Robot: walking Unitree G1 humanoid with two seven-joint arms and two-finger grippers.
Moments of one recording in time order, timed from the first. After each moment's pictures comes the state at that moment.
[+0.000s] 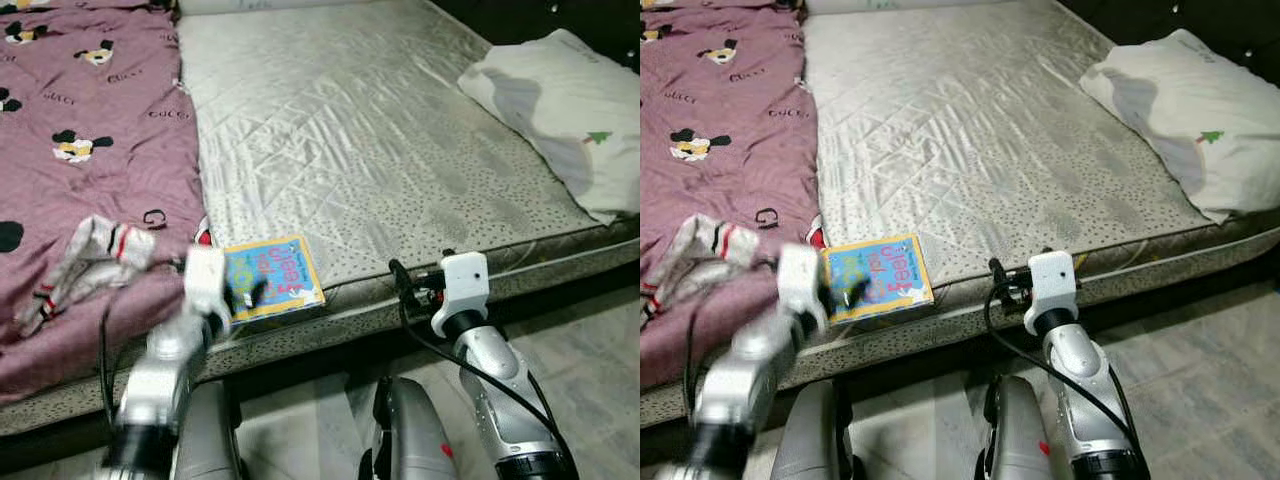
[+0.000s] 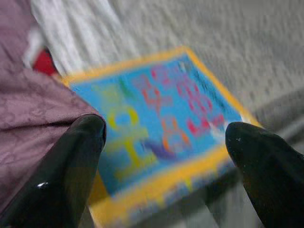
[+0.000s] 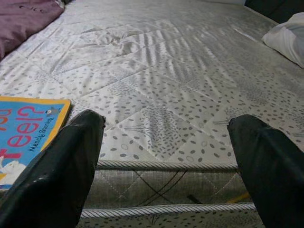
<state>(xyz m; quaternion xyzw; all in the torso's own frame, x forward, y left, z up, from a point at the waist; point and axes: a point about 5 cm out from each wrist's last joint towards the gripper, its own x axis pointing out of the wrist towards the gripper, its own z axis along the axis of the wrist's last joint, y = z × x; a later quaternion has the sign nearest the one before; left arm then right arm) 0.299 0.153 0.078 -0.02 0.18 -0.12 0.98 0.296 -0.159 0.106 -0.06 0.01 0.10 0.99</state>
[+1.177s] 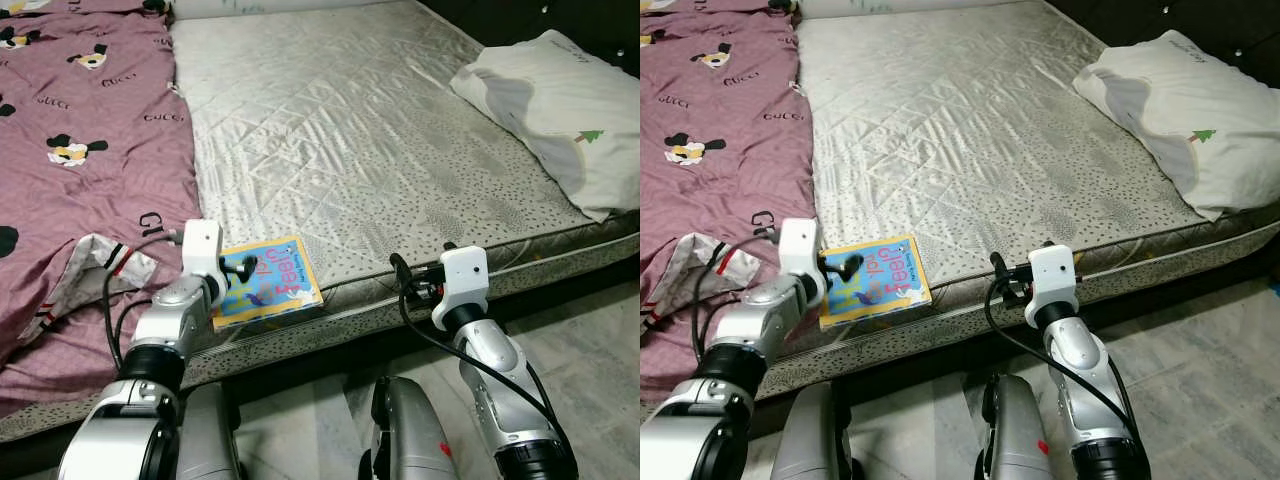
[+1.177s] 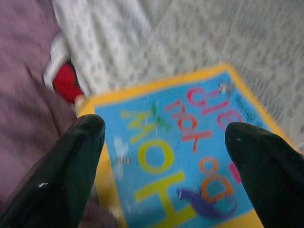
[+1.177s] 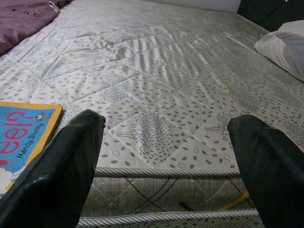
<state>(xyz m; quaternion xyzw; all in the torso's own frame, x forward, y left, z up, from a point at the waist) 0.357 0.173 0.083 -0.02 0.22 -0.07 0.97 0.304 -0.160 0.107 -0.06 0.00 0.10 0.99</state>
